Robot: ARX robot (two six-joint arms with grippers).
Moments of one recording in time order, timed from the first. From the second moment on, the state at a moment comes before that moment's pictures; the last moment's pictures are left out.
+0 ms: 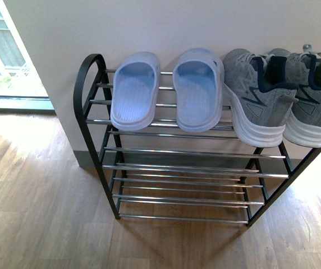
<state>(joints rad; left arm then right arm) 0.00 0.02 0.01 0.00 0.00 -0.01 0.00 0.00 0.02 0.00 0.00 -0.01</state>
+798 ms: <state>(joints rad) 0.00 0.02 0.01 0.00 0.00 0.00 0.00 0.00 0.02 0.00 0.00 -0.01</state>
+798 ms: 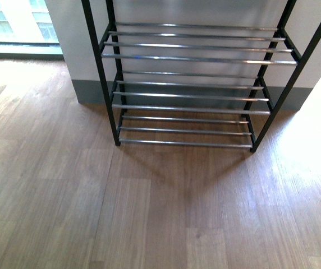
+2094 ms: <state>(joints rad) 0.00 0.02 0.01 0.00 0.00 0.00 0.00 0.00 0.02 0.00 0.00 -0.01</state>
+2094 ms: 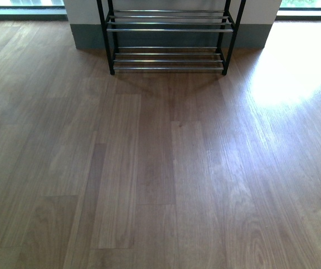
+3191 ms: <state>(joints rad) 0.00 0.02 0.01 0.00 0.00 0.00 0.00 0.00 0.02 0.00 0.00 -0.01</state>
